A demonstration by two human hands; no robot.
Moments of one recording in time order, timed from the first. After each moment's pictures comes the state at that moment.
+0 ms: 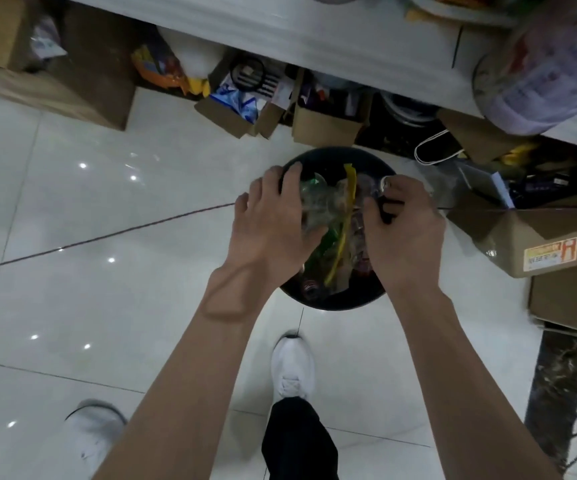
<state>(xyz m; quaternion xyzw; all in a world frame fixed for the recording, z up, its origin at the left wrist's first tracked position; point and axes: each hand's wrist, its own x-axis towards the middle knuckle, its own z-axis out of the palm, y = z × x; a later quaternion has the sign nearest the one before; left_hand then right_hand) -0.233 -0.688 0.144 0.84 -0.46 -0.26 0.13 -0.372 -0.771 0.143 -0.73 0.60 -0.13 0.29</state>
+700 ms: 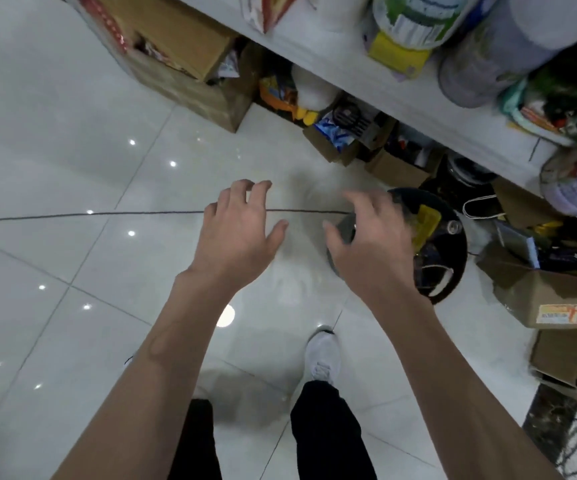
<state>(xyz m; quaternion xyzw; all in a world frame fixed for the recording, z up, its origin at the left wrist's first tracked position) -0.111 -0.509 0.253 0.90 -0.36 -0.21 0.13 -0.241 -0.637 0.261 -0.89 0.39 0.01 0.23</state>
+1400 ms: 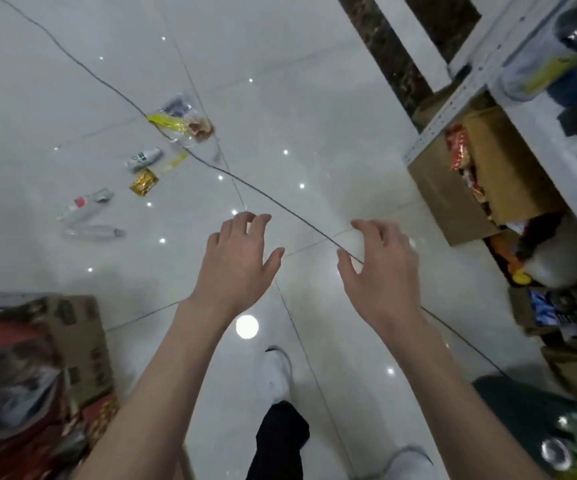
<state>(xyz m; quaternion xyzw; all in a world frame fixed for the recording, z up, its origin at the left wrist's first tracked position) 0.063 -0.023 0.364 0.98 -0.05 -0.14 0.16 0.041 -0.231 0.354 -0.97 0.05 0.03 0.22</state>
